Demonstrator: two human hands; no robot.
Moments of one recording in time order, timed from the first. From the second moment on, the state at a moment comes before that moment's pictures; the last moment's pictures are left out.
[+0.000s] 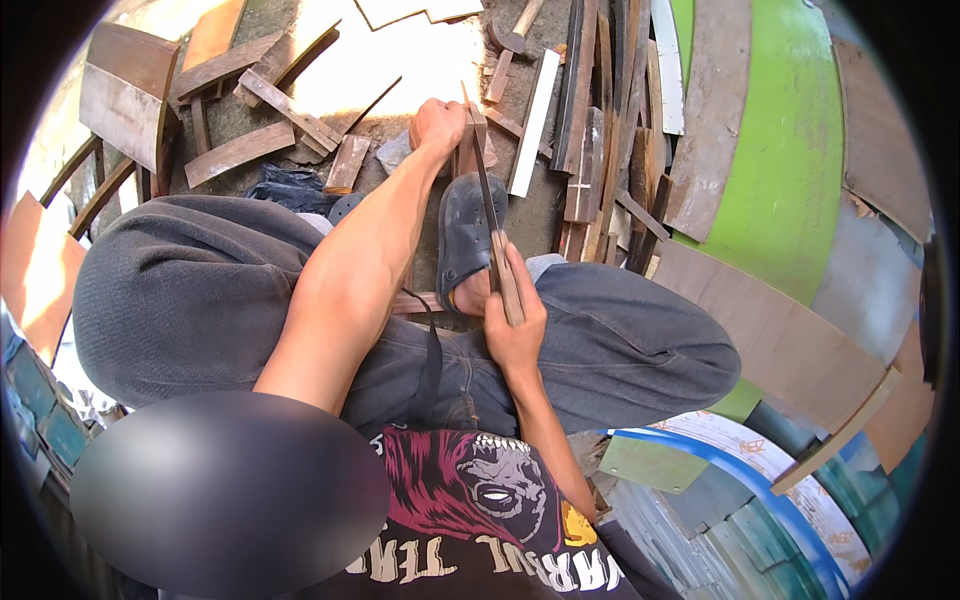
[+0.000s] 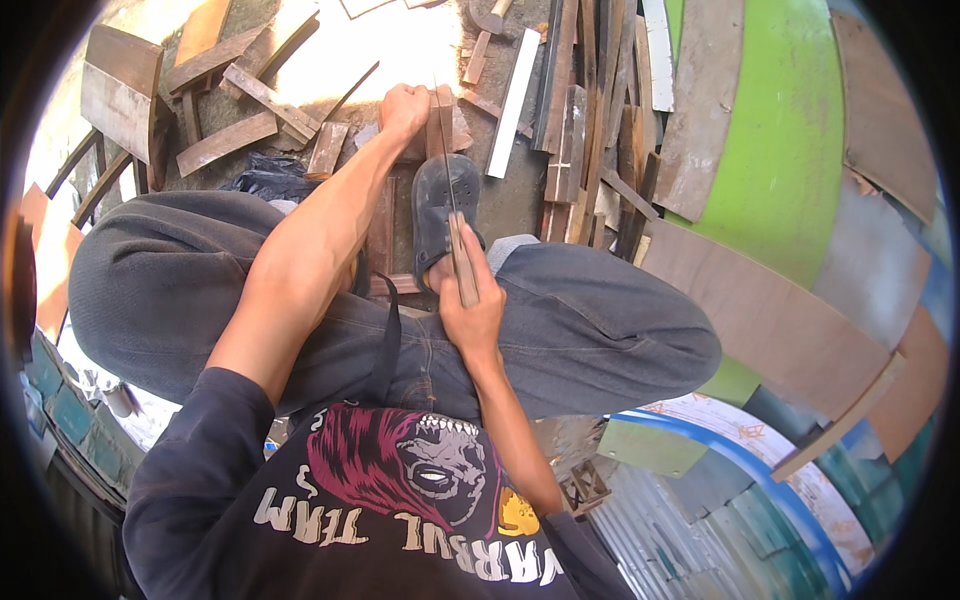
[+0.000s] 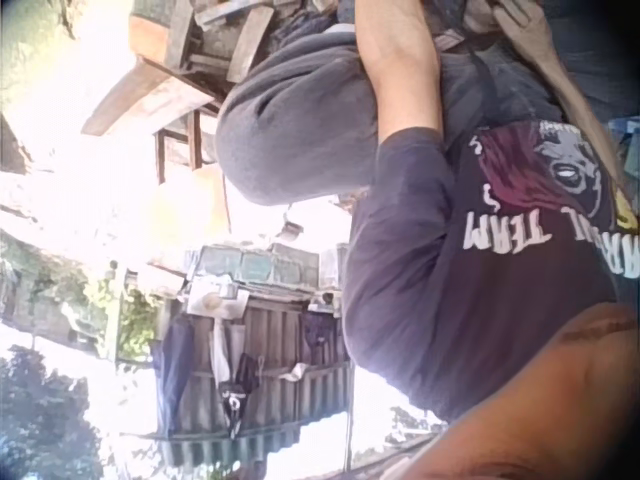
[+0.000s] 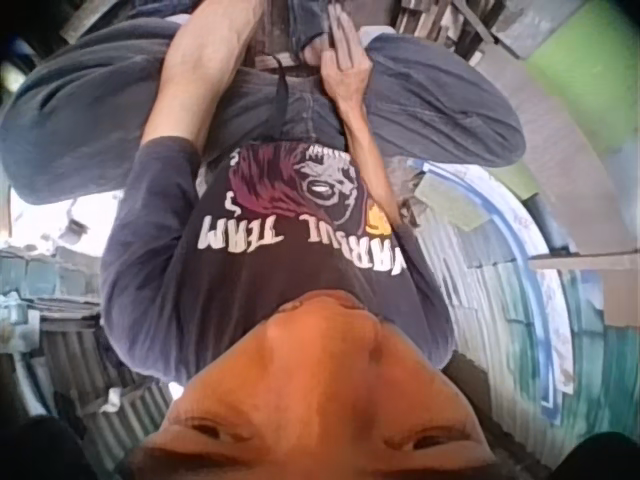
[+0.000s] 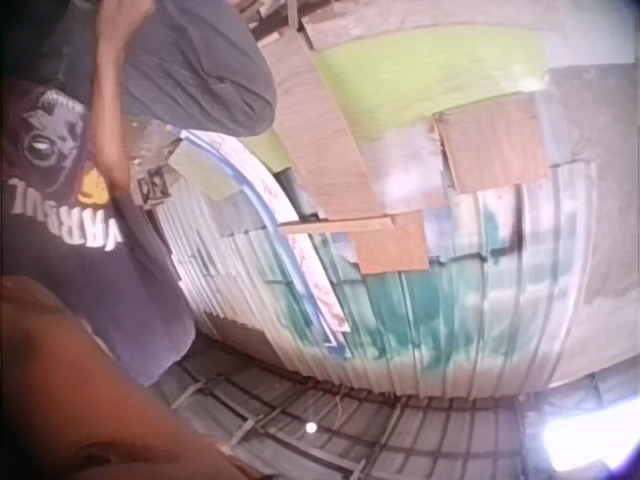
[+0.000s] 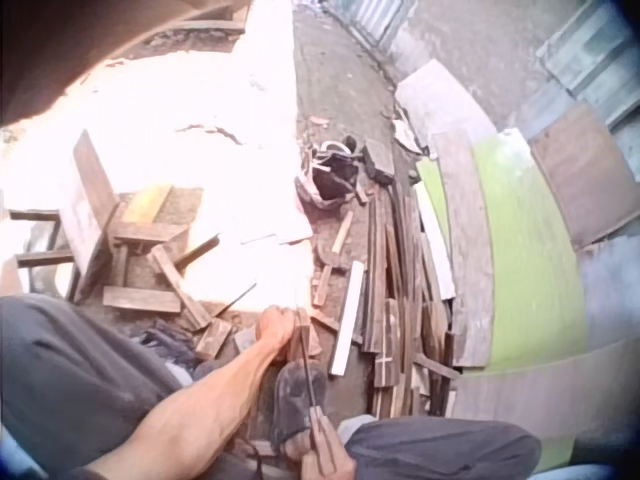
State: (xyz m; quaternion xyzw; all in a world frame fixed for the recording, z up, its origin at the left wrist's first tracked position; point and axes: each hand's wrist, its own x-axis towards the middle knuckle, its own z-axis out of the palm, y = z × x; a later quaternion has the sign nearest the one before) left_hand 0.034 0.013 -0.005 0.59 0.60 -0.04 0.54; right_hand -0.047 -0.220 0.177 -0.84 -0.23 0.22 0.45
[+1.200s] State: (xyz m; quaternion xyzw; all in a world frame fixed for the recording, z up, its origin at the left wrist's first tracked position) left_hand 0.035 0.016 -0.004 0.58 0.60 -0.03 0.55; right_hand -0.015 -0.177 0.172 -0.85 -0.21 0.28 0.40
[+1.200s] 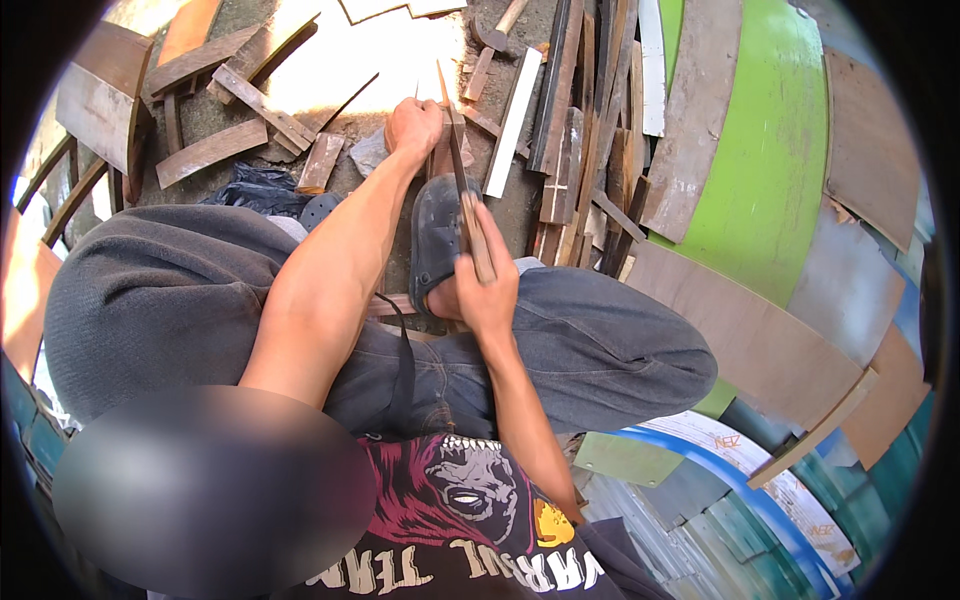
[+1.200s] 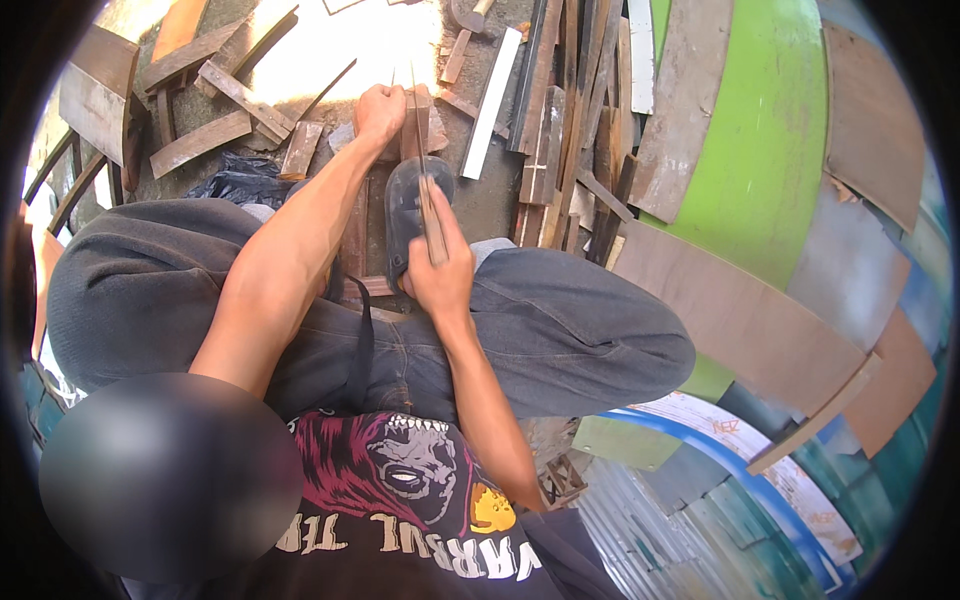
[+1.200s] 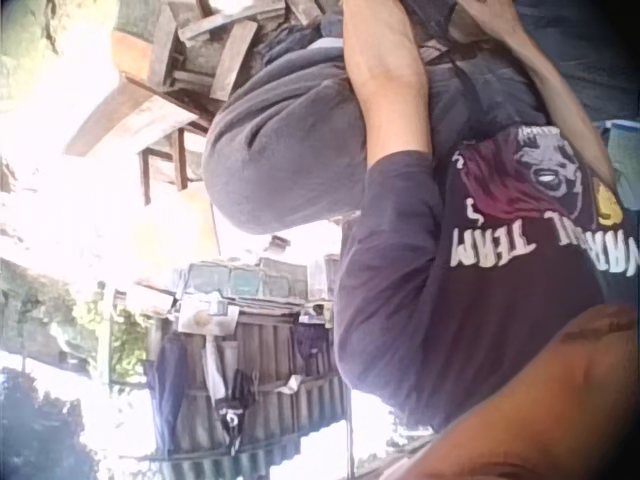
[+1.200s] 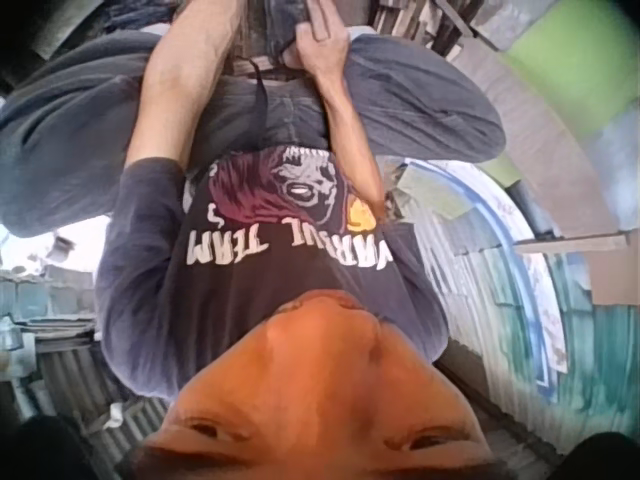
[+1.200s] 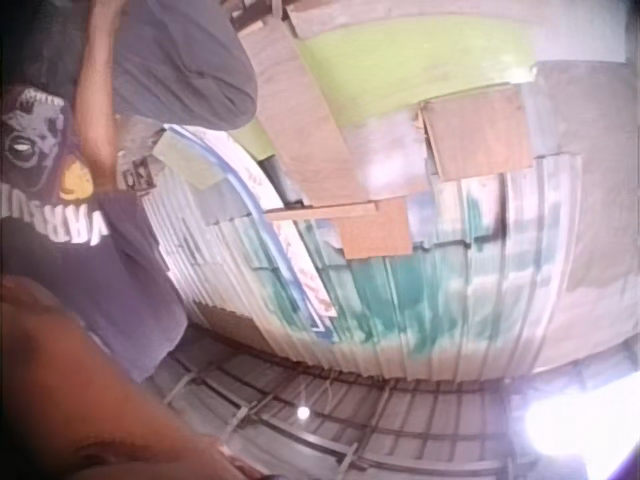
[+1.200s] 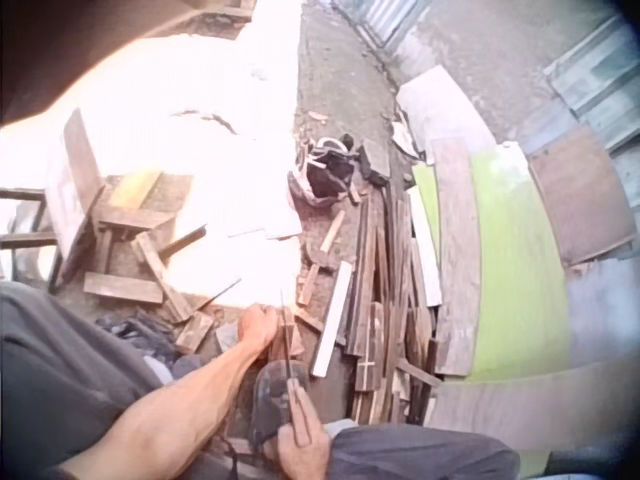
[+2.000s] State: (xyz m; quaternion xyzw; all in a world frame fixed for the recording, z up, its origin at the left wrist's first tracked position) left_hand 0.028 0.006 -0.013 0.62 0.58 -0.06 0.52; right_hand -0.006 -0.159 0.148 -0.85 -0.20 0.26 0.41
